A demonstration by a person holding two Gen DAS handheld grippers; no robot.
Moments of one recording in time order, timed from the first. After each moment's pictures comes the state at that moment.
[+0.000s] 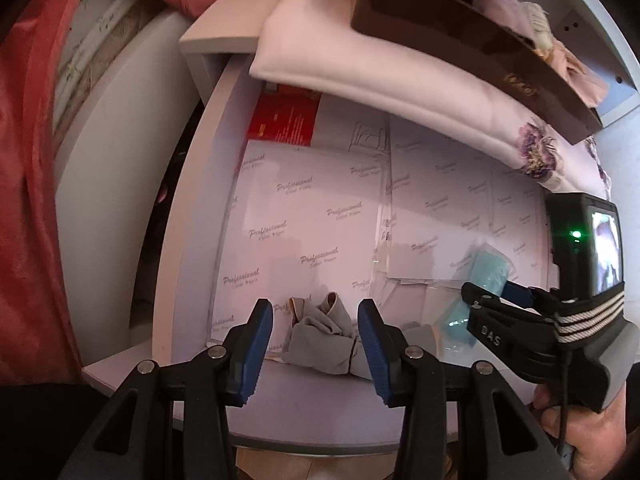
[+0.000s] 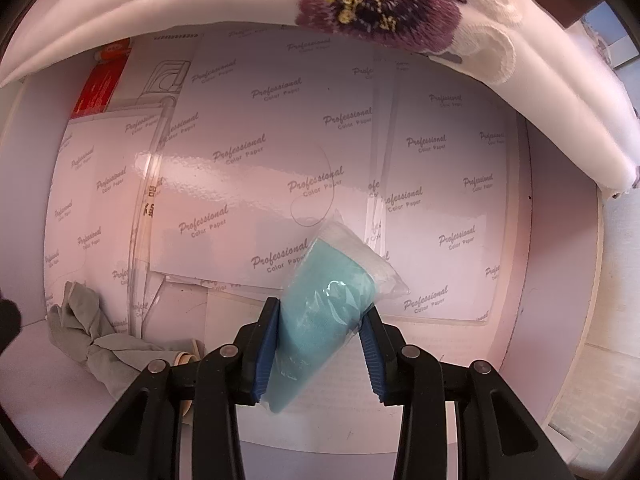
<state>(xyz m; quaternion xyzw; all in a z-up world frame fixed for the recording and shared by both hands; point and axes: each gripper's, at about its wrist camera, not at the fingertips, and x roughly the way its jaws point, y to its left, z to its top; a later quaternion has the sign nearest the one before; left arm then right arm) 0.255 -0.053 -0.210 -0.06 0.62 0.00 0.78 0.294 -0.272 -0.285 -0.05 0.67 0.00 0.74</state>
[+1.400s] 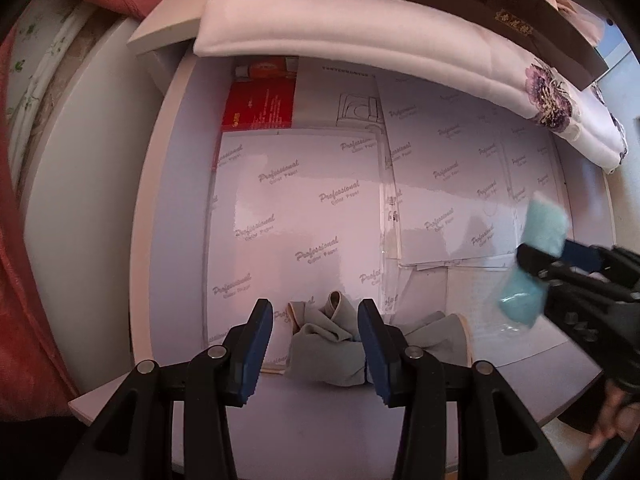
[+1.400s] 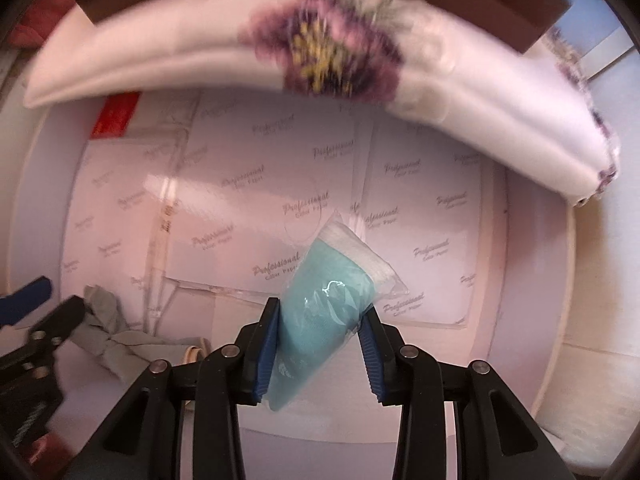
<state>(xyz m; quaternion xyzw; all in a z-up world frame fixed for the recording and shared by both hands) 0.264 -0.082 -0.241 0.01 0.64 -0.03 0.77 0.276 -0.271 -0.240 -0.05 0.63 0.00 0.77</state>
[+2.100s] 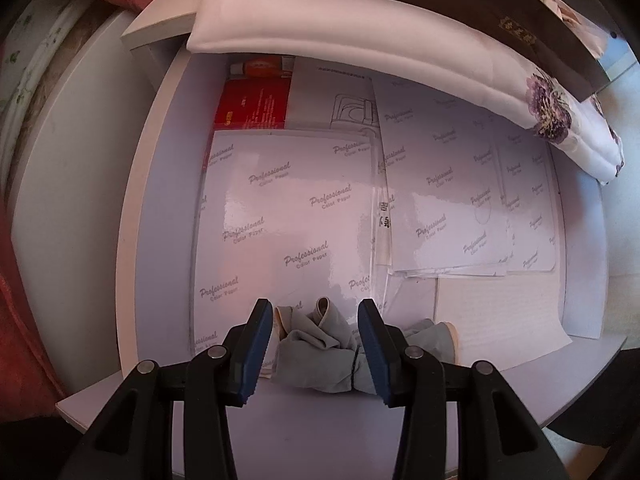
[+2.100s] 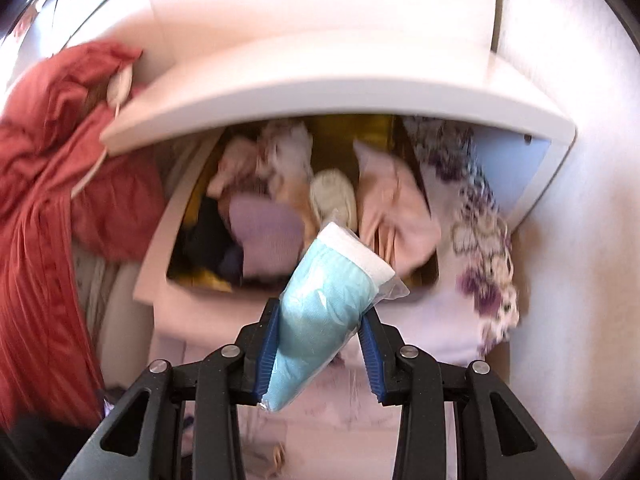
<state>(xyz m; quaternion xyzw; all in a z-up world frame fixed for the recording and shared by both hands) 0.272 -0.083 -0.240 -0.01 0.64 -0.03 0.77 0.314 -0.297 -0.042 0.06 0.45 0.02 0.89</state>
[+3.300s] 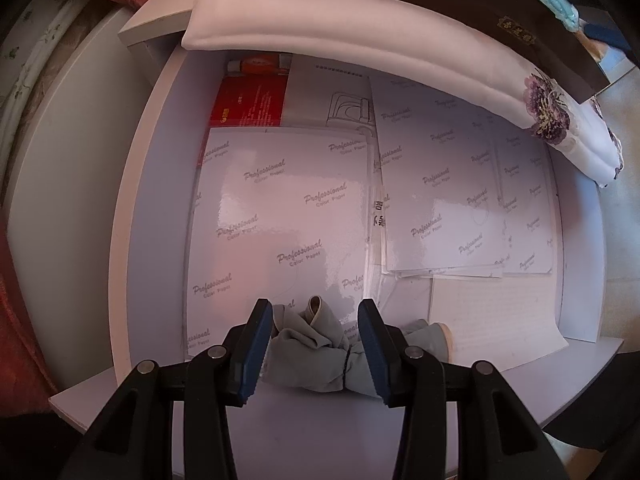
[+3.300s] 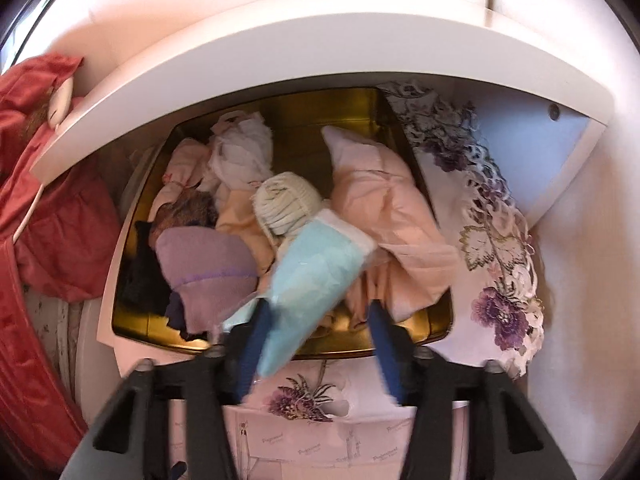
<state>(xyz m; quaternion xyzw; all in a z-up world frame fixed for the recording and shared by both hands) 0.268 -0.081 -0.237 -0.02 0.64 -0.04 0.77 0.384 -0.301 -0.090 0.07 0.49 0.00 0.87</state>
